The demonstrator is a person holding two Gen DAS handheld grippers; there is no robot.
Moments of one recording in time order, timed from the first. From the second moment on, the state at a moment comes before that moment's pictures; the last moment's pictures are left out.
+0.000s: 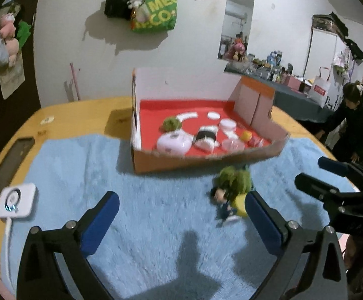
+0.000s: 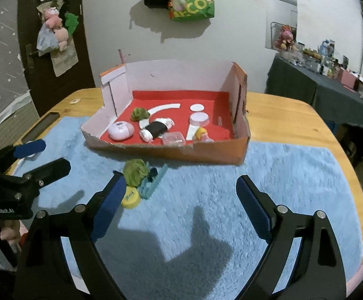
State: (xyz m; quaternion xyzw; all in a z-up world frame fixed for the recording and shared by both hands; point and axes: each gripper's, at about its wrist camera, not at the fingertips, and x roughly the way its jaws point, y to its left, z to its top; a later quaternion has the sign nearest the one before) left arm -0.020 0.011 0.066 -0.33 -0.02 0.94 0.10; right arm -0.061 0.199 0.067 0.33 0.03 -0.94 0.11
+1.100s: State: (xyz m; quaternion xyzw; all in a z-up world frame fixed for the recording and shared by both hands) left arm -0.061 0.015 0.028 -0.42 0.04 0.91 0.06; right arm -0.097 0.191 0.026 0.41 0.05 -0.90 0.12
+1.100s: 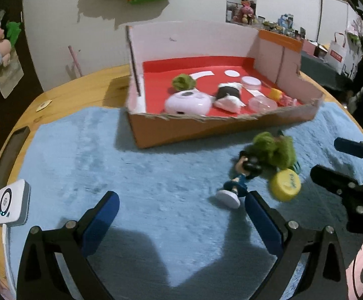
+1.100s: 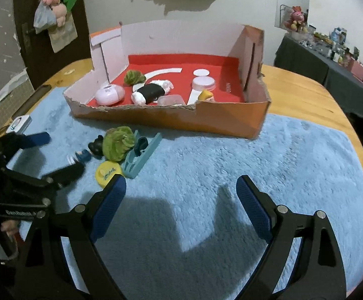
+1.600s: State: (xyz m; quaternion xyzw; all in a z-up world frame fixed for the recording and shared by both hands) left arm -0.068 0.016 0.036 -0.41 0.09 0.90 0.13; right arm -0.121 0.157 0.012 0.44 0.09 -0.88 0.14
